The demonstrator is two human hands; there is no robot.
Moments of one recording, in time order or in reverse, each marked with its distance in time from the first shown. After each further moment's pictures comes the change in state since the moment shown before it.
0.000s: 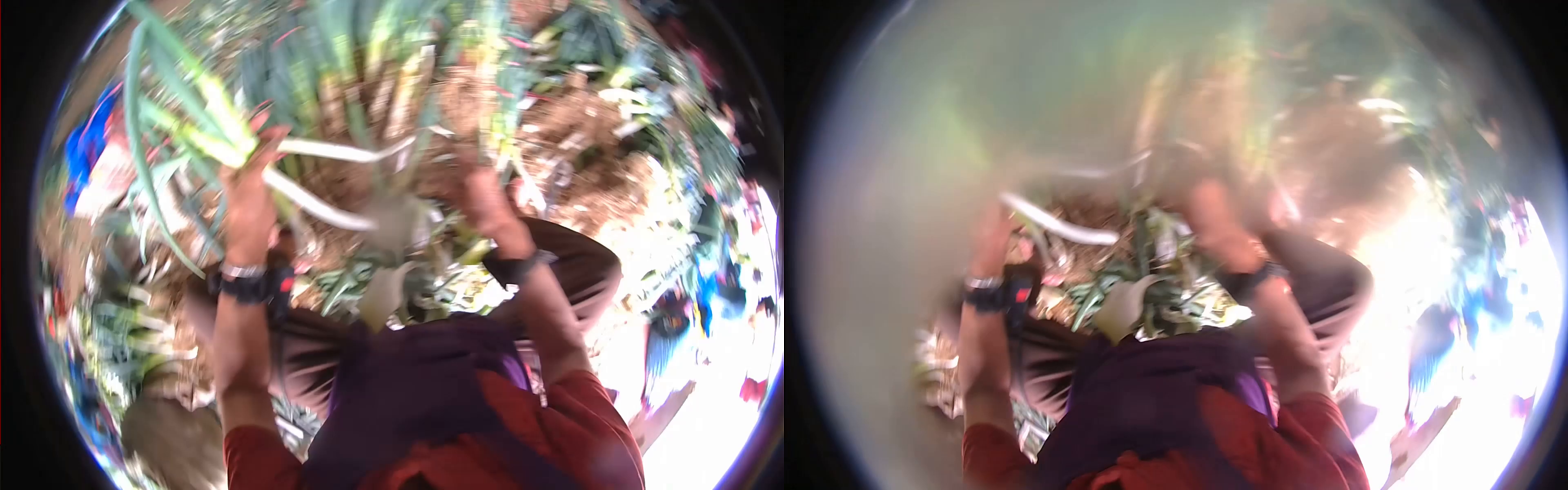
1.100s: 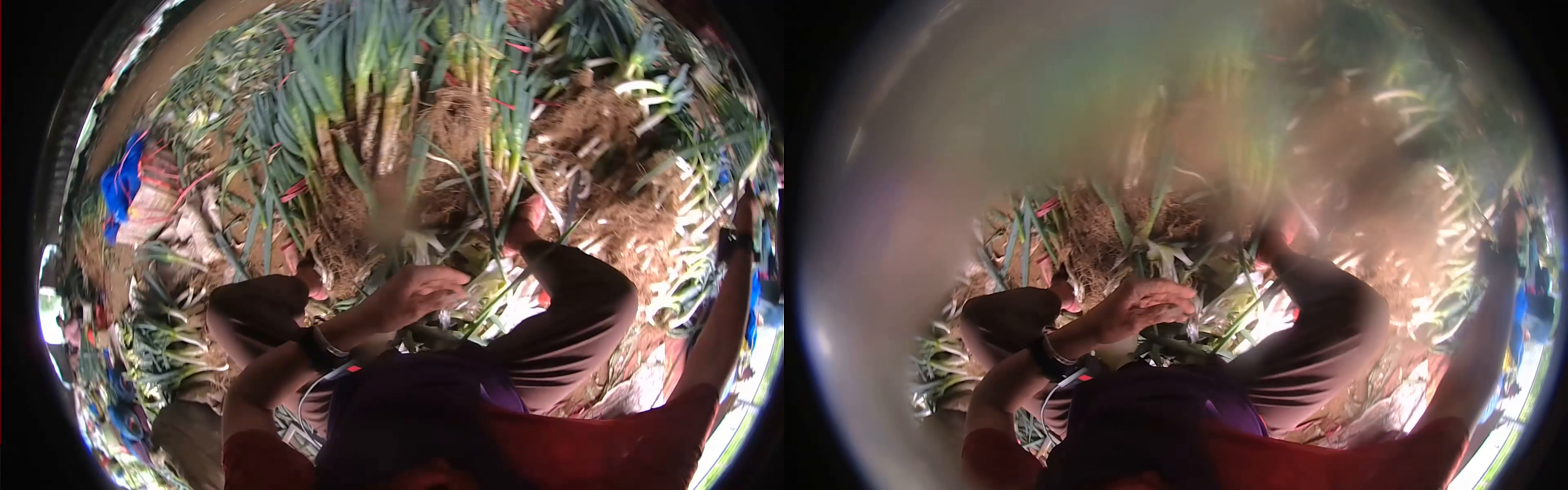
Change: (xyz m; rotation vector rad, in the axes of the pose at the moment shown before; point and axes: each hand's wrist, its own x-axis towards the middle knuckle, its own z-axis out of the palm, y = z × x) left_hand -0.062 0.081 0.204 -0.651 -0.994 -0.719; right_hand -0.255 -0.380 -0.551 -1.907 1.334 -0.595
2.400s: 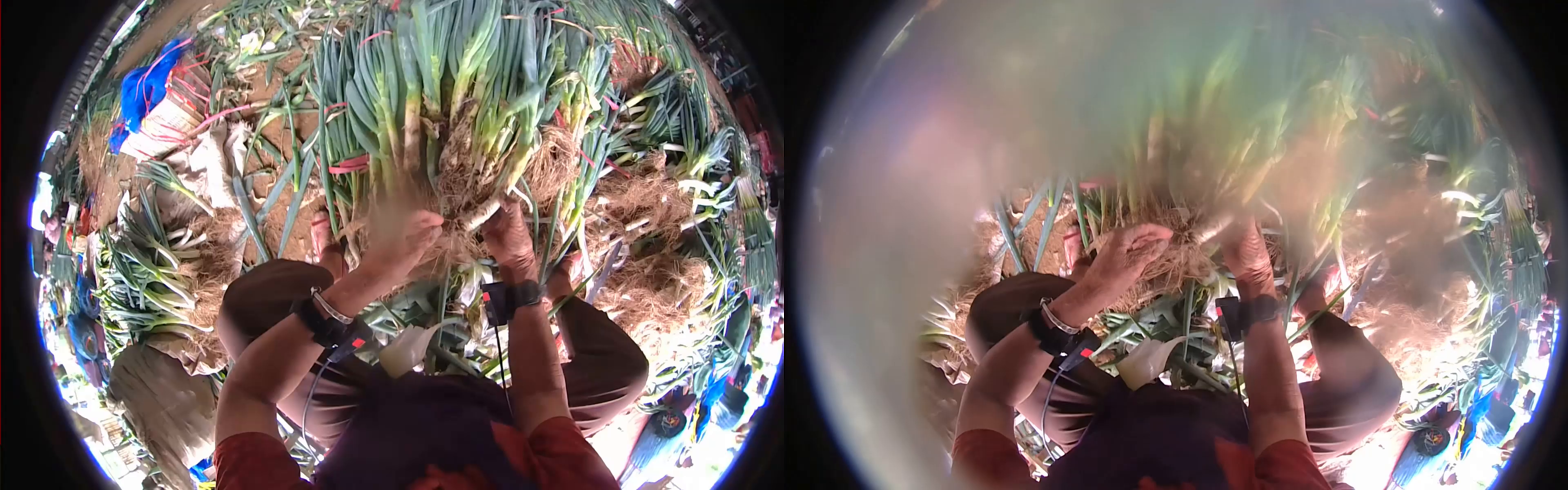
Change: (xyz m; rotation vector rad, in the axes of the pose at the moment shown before) left_hand -0.051 -0.017 -0.169 0.335 0.743 0.117; right_hand -0.309 -0.735 0.108 2.125 -1.235 1.060
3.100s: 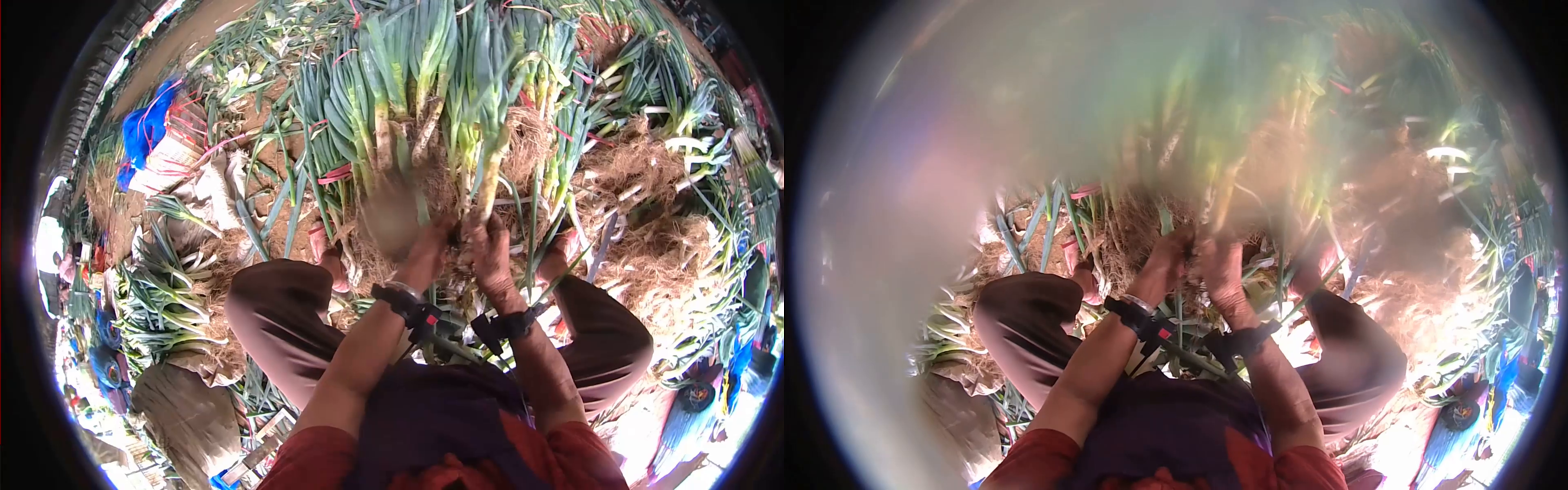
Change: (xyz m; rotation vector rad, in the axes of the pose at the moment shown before) left_hand 0.041 -0.075 0.136 -0.677 0.139 -0.454; right_hand -0.104 -0.016 0.017 -0.802 0.045 -0.502
